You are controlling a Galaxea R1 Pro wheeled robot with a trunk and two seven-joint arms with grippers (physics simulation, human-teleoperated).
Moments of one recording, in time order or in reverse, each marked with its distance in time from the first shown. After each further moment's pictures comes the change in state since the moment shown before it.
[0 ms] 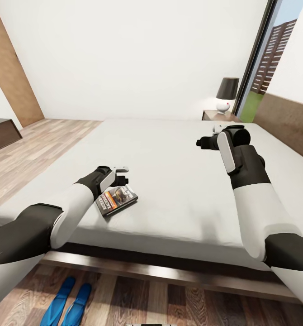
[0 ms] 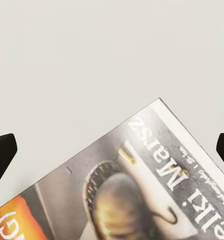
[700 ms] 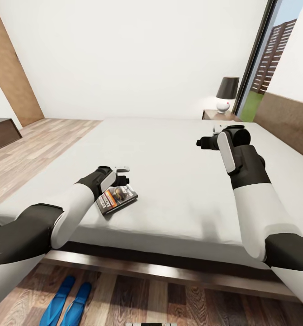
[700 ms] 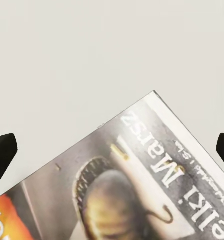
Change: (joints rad) left arm 0.000 -0.004 0.000 0.000 0.000 -0.004 -0.008; right arm 0.001 -0.001 0.000 0.000 0.001 0.000 0.000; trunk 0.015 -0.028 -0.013
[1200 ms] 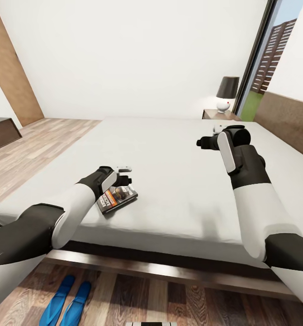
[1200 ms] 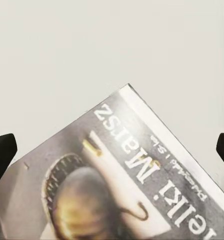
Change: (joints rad) left arm 0.000 -0.008 0.000 0.000 -0.003 -0.002 -0.043; right arm 0.000 0.000 0.000 -0.001 0.000 0.000 0.000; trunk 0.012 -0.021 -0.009
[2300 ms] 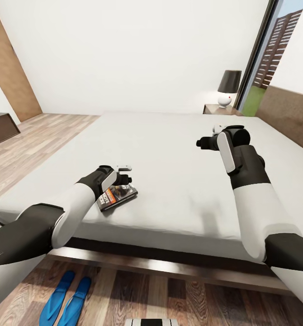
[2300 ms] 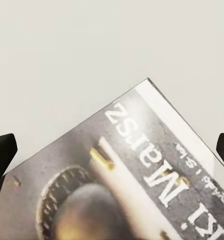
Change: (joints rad) left arm -0.001 0.001 -0.005 -0.011 -0.004 -0.002 0.003; right arm 0.000 0.001 0.001 0.005 0.000 0.000 0.000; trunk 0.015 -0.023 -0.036
